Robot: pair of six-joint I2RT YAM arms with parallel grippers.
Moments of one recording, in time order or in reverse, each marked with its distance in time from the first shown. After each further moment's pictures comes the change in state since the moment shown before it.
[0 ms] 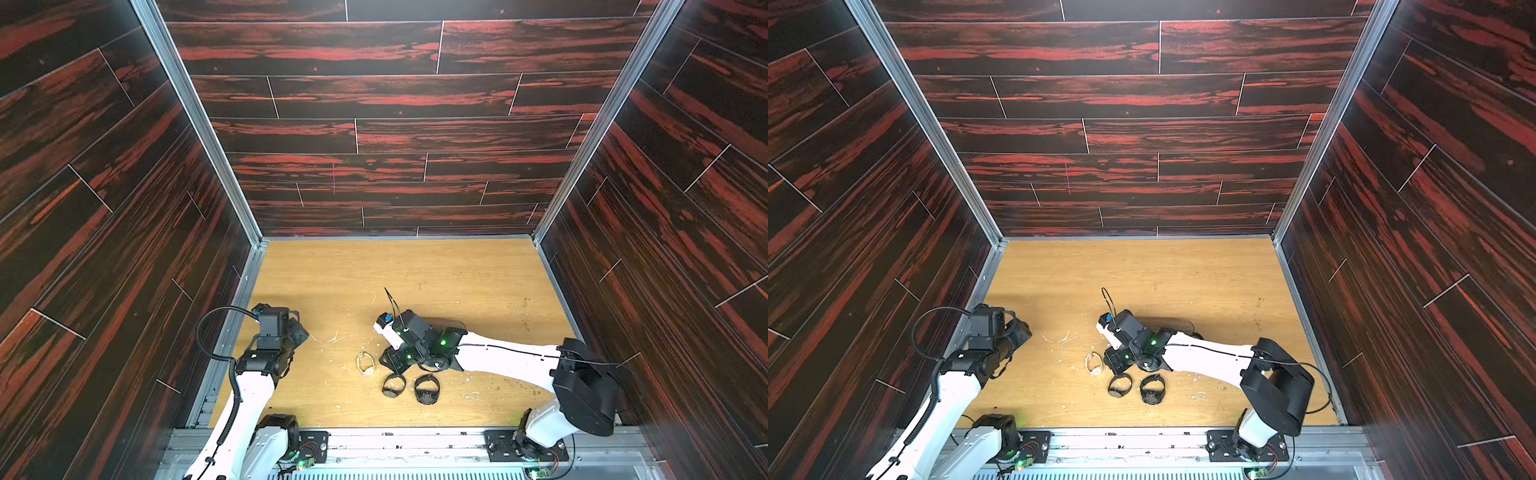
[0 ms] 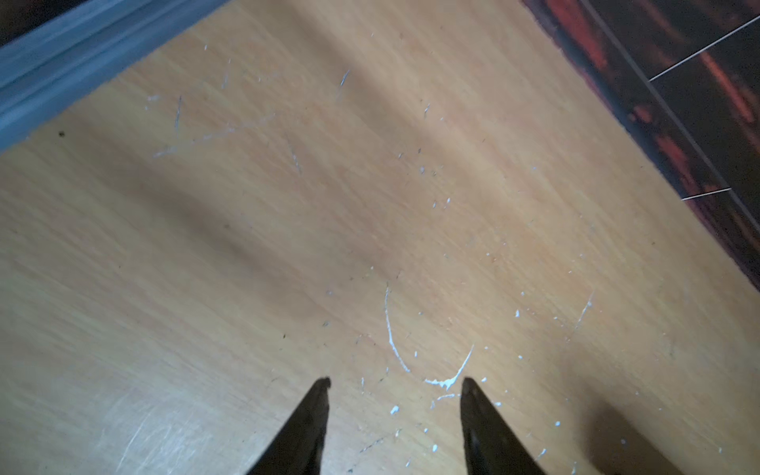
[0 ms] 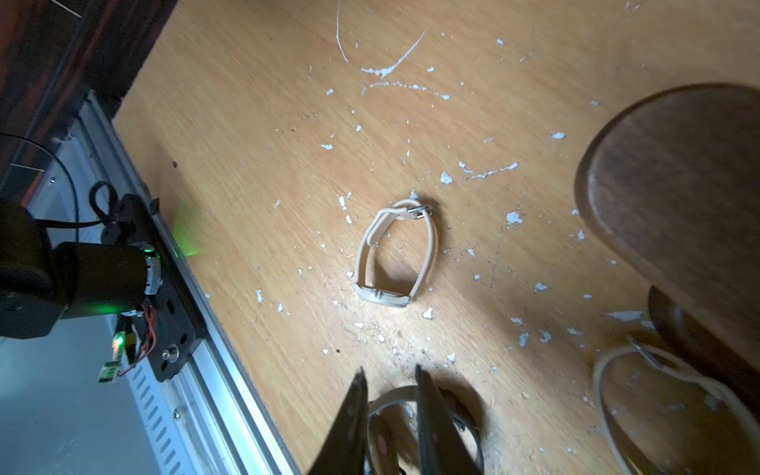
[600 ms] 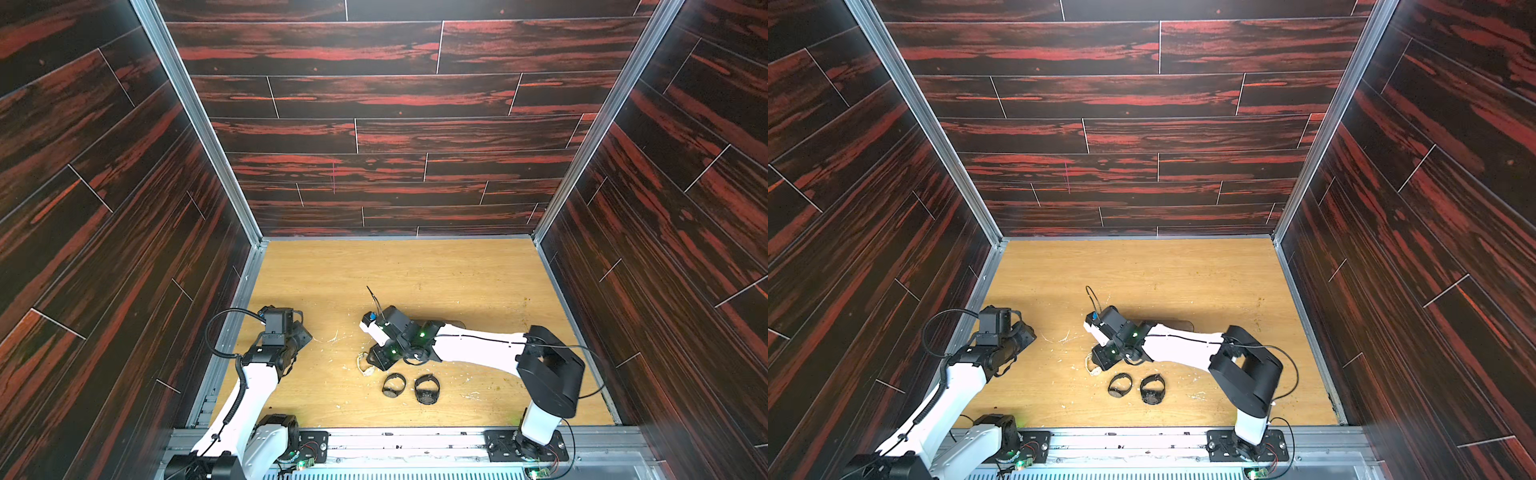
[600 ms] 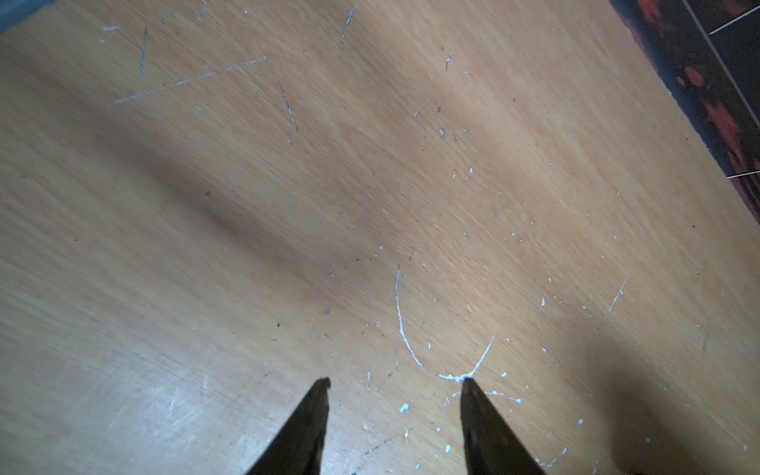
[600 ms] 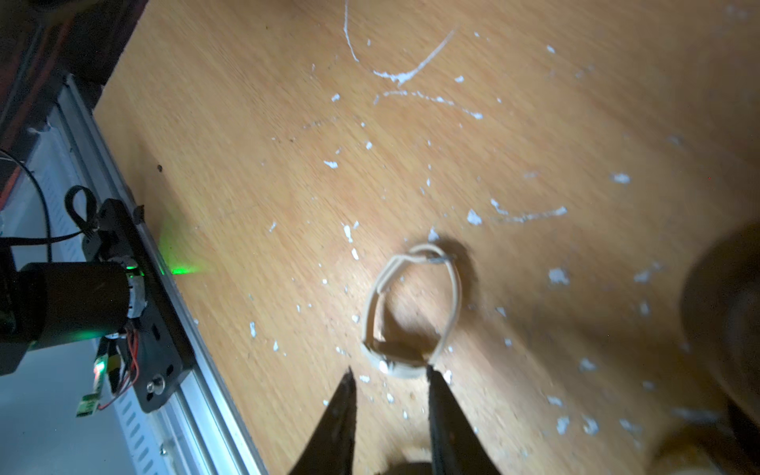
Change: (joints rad) left arm 0.000 0.109 -0.014 0.046 0.034 -0.012; right arm 0.005 0.189 0.171 -0.018 -0.035 -0.043
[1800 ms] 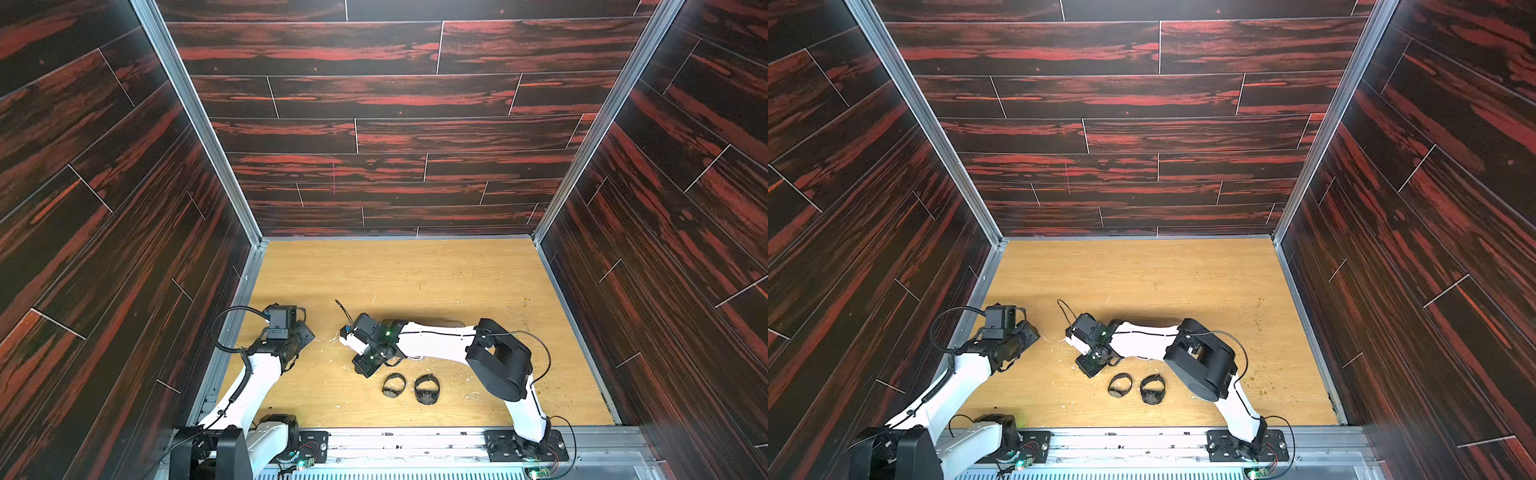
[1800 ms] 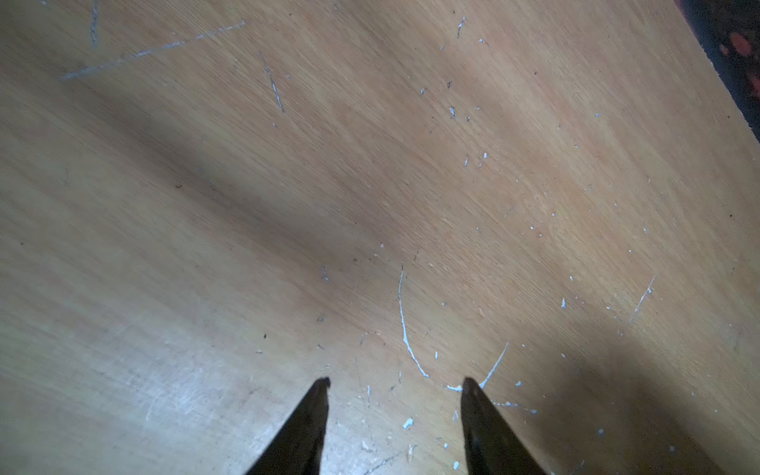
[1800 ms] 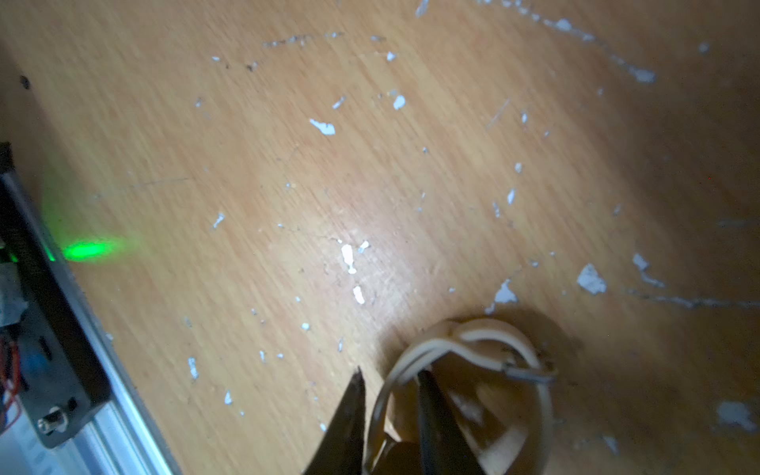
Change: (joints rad) left arm 0.000 0.100 0.010 0.046 0.014 0.009; right arm 0.056 0.292 0.282 -0.203 0.009 -0.100
